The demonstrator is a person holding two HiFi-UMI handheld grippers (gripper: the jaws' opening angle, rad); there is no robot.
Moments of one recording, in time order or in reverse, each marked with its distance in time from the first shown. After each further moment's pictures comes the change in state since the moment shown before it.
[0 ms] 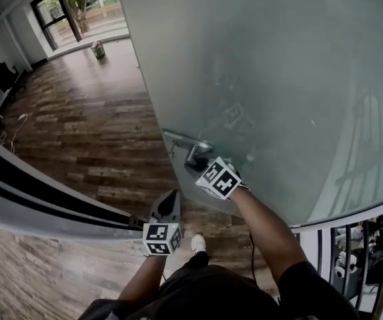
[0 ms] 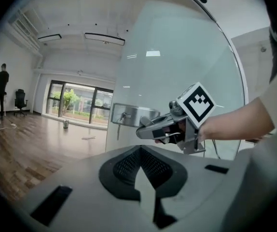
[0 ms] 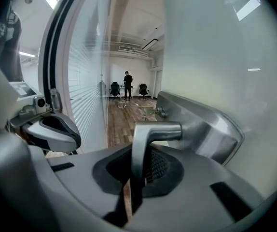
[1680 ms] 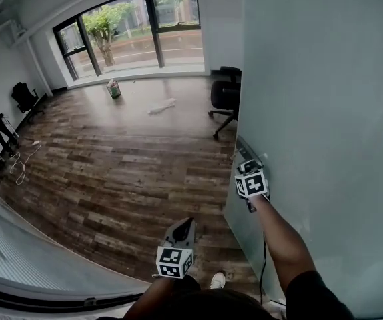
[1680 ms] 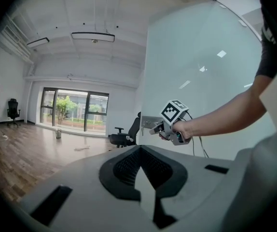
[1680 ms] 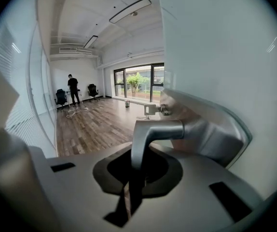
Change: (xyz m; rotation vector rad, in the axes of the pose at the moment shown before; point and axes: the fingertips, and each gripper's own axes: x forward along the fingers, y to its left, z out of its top) left arm 0.342 -0.094 0.123 0.069 -0.027 -0.005; right arm -0.075 -0.544 -0.095 0.386 0.093 -0.457
